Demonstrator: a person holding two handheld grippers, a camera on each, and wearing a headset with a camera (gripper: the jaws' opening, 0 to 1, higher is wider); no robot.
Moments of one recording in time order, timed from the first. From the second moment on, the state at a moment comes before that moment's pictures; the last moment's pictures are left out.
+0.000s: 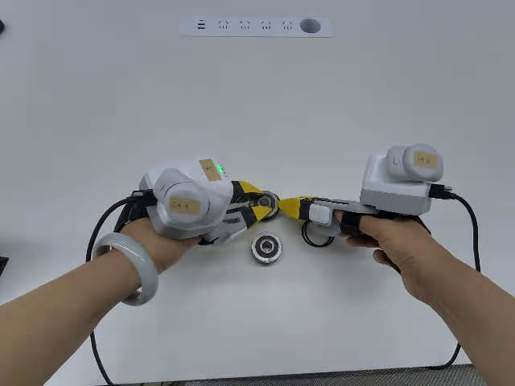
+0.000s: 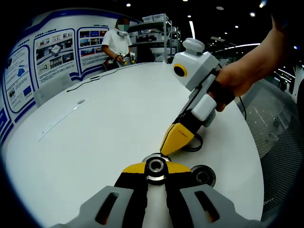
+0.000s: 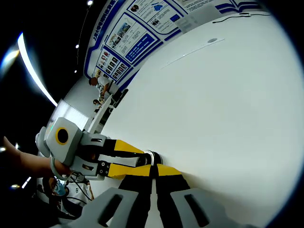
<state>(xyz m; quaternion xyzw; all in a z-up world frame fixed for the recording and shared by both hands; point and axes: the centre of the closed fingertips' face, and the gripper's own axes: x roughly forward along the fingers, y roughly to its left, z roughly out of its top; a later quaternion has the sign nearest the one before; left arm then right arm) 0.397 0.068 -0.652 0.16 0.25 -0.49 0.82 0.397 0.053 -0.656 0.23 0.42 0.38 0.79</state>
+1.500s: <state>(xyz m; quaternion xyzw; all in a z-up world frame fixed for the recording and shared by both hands) 0.397 0.068 -0.652 0.16 0.25 -0.49 0.82 0.399 0.047 -0.652 0.22 0.41 0.36 0.81</state>
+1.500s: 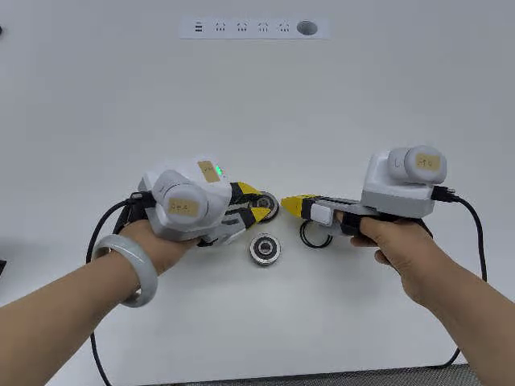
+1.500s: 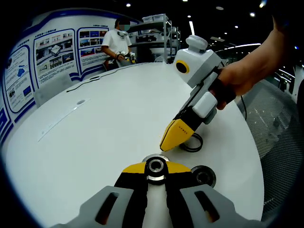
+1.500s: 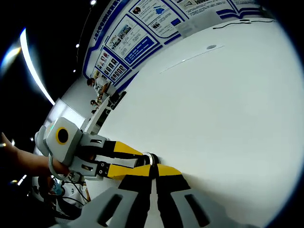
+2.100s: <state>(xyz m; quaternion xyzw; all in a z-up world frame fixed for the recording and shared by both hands) 0.398 0.068 -0.652 0.16 0.25 -0.49 0.82 0.400 0.062 -0.656 0.25 0.42 0.37 0.79</state>
